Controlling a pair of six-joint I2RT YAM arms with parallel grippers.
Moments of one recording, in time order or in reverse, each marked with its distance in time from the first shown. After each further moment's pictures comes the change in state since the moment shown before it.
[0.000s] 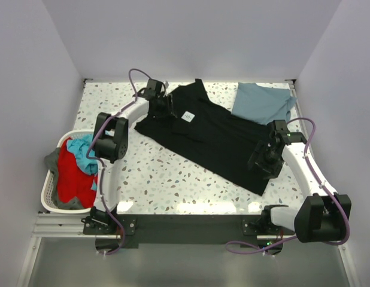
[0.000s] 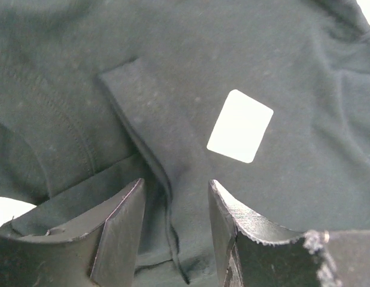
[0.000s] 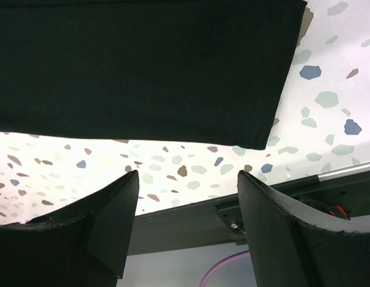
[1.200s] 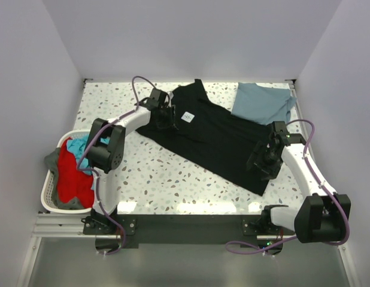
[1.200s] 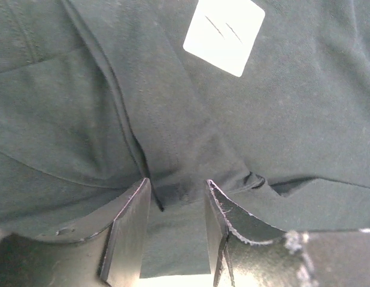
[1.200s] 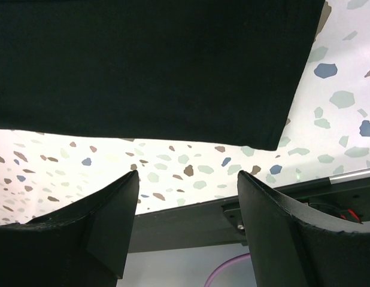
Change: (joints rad) left arm -0.077 -0.204 -0.297 0.038 -0.046 0.000; right arm 0.000 -0.002 -0.025 0.025 -0.034 0.012
